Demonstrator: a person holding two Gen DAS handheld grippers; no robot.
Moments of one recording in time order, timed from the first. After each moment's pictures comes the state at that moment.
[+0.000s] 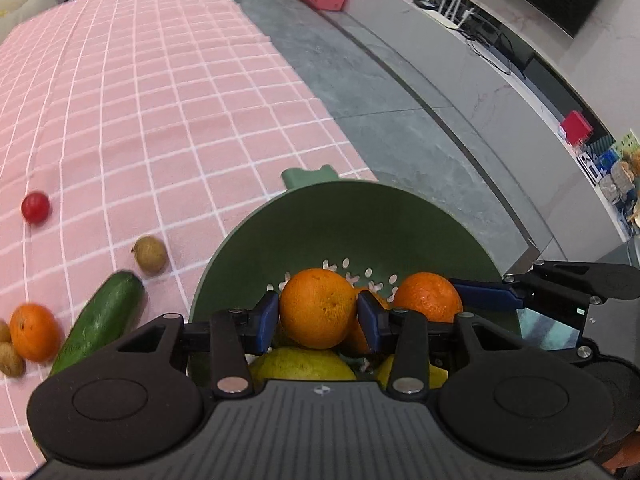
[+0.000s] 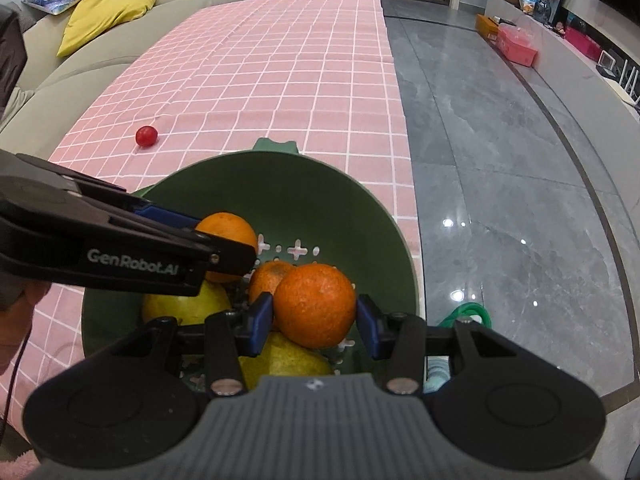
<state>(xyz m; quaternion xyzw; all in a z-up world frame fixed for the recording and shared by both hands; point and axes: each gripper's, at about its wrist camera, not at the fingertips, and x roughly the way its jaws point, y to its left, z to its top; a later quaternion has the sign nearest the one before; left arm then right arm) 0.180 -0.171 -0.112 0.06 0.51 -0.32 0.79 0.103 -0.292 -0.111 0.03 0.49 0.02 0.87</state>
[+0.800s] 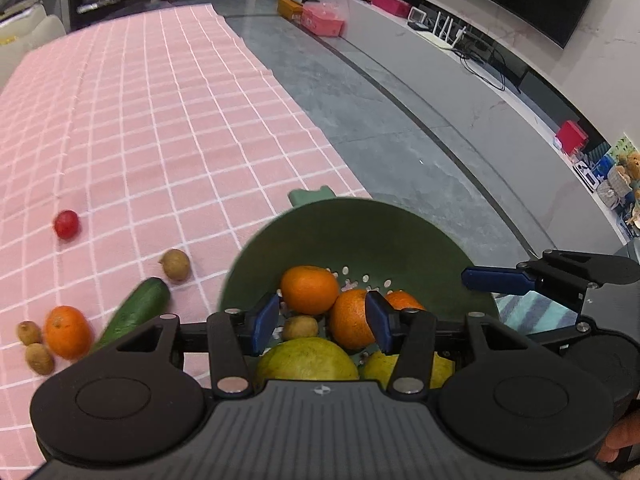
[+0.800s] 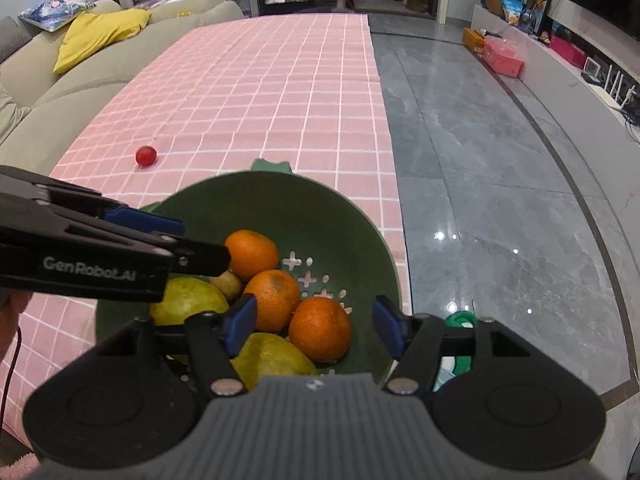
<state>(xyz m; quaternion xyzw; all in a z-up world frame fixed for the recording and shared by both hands) 0.158 -0.151 -0.081 0.06 0.47 -0.32 0.82 0.087 -0.290 -0.094 0.03 0.46 0.00 0.89</state>
